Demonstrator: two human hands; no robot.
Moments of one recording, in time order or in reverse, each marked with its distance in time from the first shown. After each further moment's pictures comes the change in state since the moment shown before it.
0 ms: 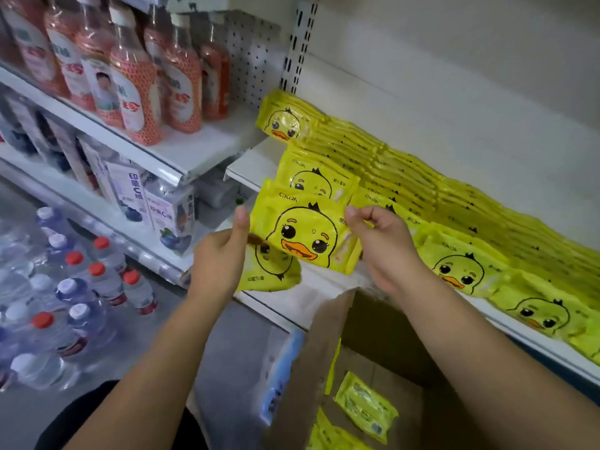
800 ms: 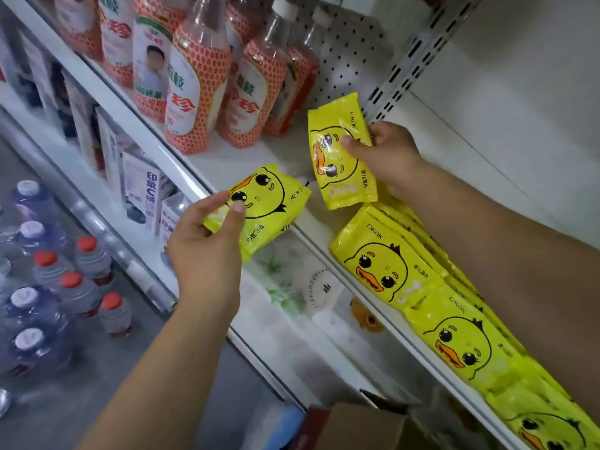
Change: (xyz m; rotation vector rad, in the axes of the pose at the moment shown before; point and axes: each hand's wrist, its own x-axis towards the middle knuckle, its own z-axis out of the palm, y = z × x) left_hand 0.155 -0.022 -0.011 -0.782 0.432 -0.108; right_hand 0.263 -0.080 0.168 -0.566 -0.200 -0.284
